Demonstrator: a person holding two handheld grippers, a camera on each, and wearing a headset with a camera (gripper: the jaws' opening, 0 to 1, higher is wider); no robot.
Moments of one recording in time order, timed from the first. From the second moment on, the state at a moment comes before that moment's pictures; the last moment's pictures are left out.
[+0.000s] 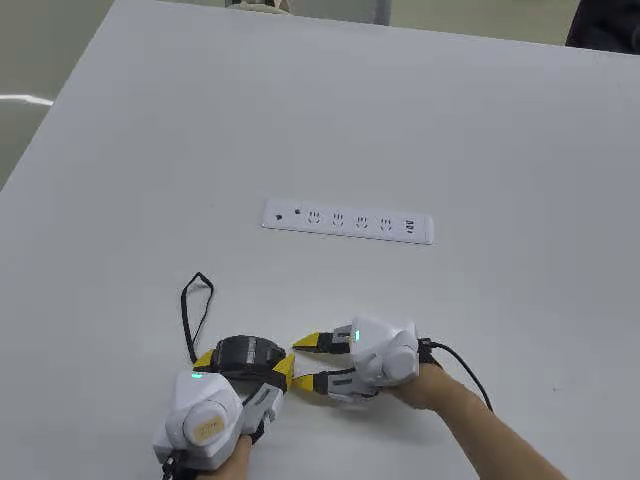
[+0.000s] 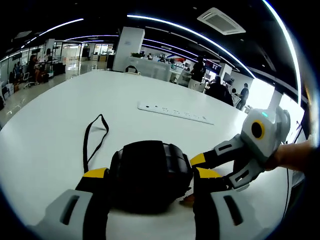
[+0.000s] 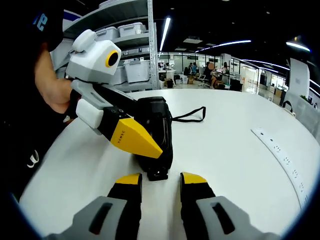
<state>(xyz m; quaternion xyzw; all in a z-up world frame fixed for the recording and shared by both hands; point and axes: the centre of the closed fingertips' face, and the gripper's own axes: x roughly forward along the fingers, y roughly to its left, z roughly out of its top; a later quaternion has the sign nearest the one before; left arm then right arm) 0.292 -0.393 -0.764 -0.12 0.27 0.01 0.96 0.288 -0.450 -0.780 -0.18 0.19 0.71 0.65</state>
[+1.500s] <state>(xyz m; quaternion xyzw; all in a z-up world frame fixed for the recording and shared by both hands) 0.226 -0.367 -0.716 0.05 0.27 -0.23 0.93 0.250 -0.564 -0.728 -0.11 0.25 0.49 0.83</state>
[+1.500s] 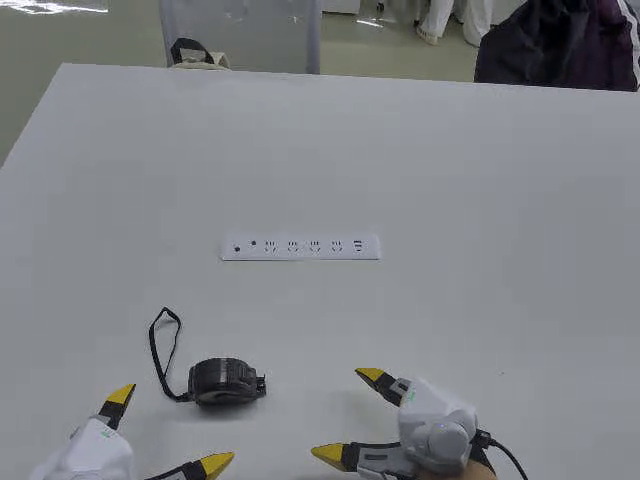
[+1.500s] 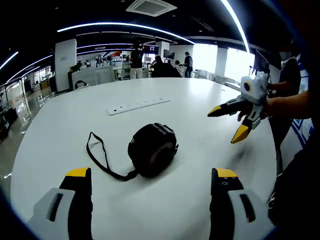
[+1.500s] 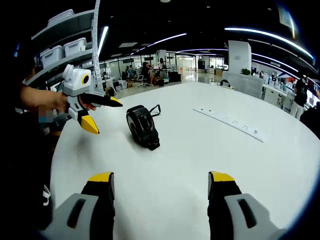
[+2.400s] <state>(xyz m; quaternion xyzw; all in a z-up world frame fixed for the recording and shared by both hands) 0.185 -0.342 -0.687 0.05 0.27 -0.23 0.93 0.223 -0.622 -0.692 -0.10 0.24 0.45 0.86</state>
